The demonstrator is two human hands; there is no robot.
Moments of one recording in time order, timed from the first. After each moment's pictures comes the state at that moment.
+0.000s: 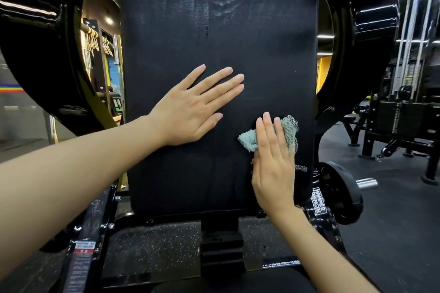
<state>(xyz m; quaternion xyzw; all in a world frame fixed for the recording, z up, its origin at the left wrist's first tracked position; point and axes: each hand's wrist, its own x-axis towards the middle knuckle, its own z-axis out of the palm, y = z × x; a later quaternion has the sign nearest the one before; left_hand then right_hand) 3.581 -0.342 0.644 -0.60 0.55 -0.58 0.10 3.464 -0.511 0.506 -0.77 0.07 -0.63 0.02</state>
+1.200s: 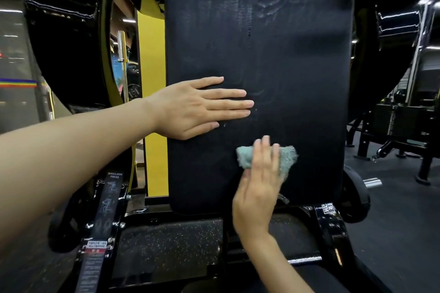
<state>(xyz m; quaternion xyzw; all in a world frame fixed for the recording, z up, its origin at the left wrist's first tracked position) 3.628 -0.280 0.667 -0.49 0.67 -0.52 0.22 3.514 -0.406 0.470 -0.71 0.14 -0.68 0.11</state>
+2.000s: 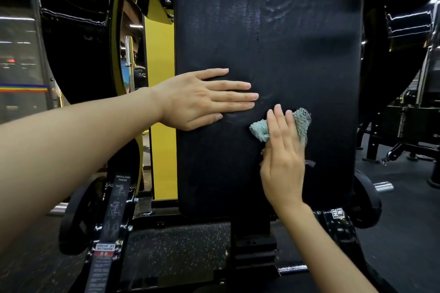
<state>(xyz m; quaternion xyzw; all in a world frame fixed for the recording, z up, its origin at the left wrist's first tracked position) 3.633 -0.275 0.689 -0.49 0.67 -0.51 0.23 3.502 -0.444 0.529 -0.74 0.10 -0.67 0.03</state>
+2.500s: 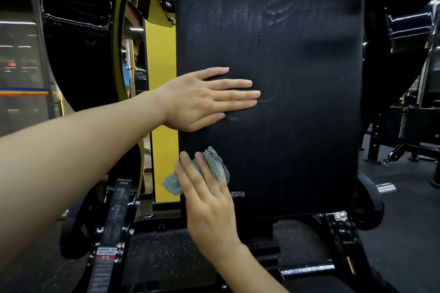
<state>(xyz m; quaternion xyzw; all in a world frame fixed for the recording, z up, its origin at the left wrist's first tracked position) 3.631 -0.274 0.691 -0.49 0.65 -0.54 0.23 3.546 -0.343 0.470 -0.81 -0.05 -0.58 -0.05</state>
